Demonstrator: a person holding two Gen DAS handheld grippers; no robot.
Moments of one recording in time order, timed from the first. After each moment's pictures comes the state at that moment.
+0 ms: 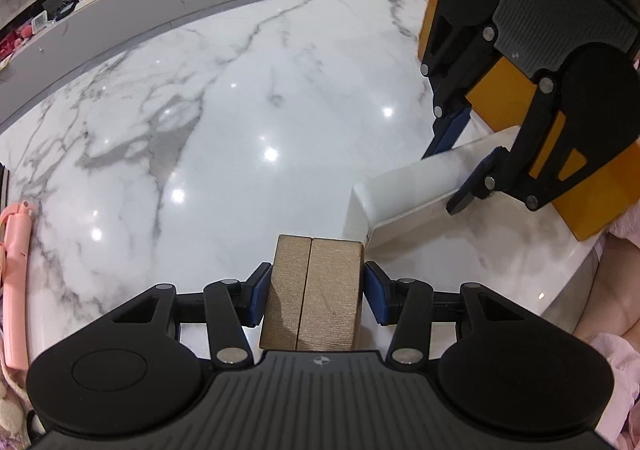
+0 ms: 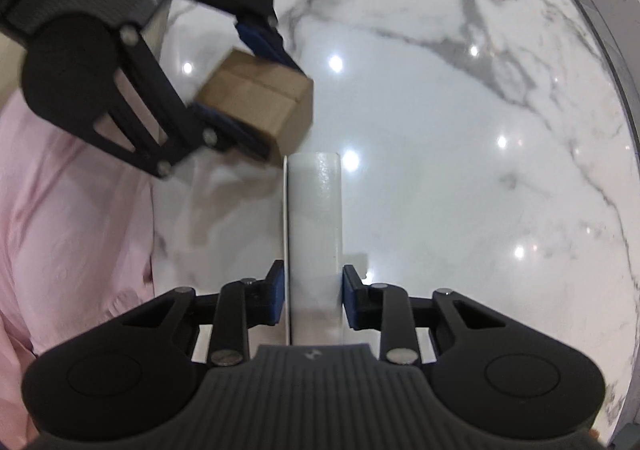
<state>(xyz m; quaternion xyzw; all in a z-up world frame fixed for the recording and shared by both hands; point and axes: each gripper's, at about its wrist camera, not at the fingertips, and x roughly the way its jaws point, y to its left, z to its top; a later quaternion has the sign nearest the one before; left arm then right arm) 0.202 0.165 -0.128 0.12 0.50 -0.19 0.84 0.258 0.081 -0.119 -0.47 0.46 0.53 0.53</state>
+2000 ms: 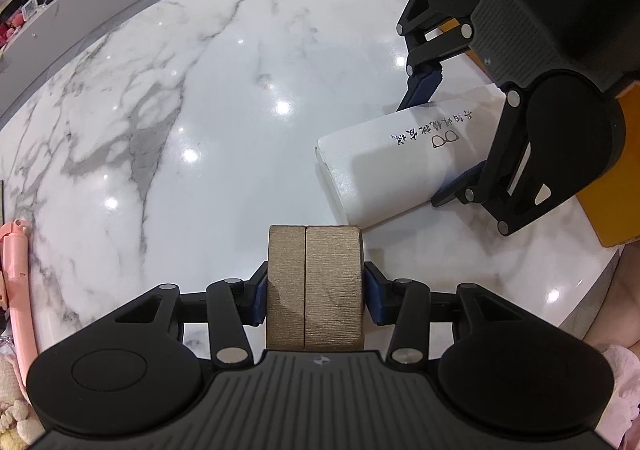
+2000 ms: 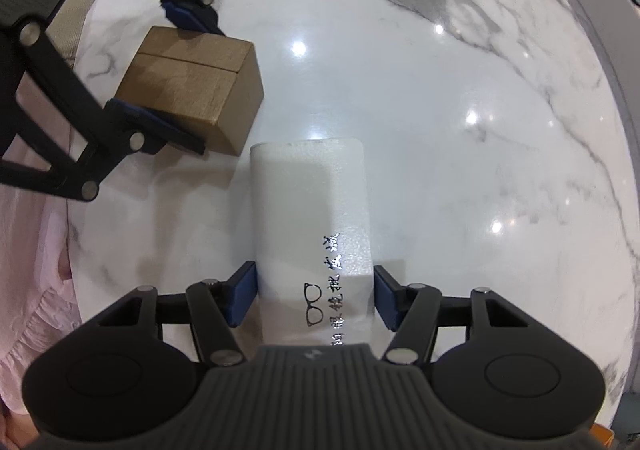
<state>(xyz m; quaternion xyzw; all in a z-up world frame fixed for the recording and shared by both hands) 0.239 0.137 -0.137 0.16 0.56 -0.16 0.80 0.274 0.074 -0.162 -0.48 0.46 0.49 0.57</state>
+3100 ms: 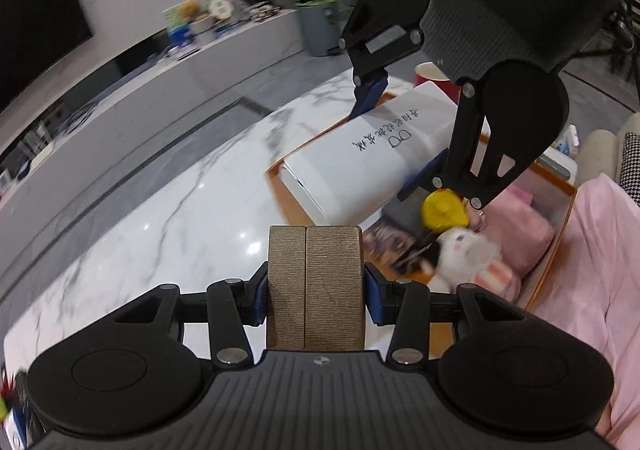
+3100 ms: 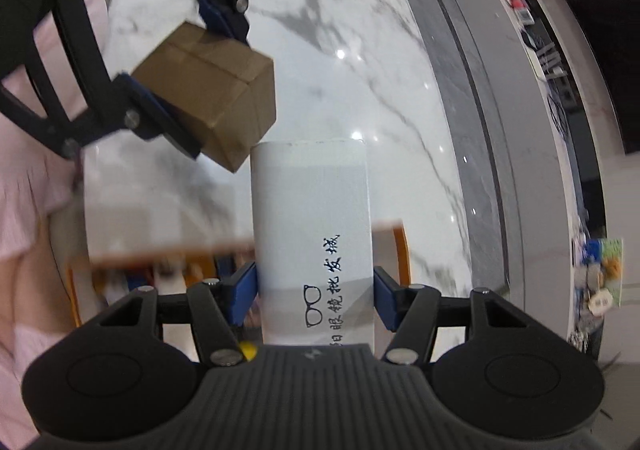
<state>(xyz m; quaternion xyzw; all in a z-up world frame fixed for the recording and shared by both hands) 0.207 -0.017 -0.004 0.23 0.37 -0.28 0.85 0.258 -0.073 -0.010 -0.56 0.33 0.41 0.64</state>
